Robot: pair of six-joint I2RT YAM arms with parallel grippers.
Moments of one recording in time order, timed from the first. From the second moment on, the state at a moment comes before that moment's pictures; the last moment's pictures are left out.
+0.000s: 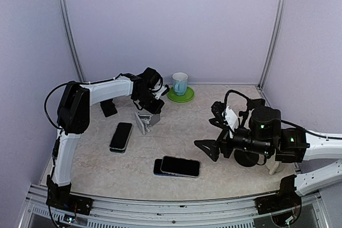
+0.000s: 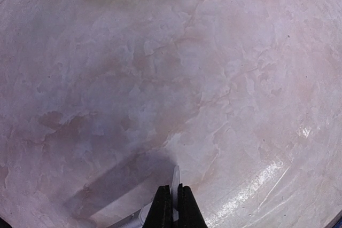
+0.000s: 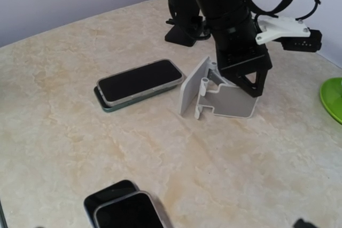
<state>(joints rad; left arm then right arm) -0.61 2.29 1.94 -0.71 0.07 0.07 1.14 0.96 0.68 -0.01 0.16 0.02</state>
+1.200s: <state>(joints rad) -0.49 1.83 1.31 0.25 0.33 -0.11 1.14 0.96 0.69 -0.01 0.18 0.01</state>
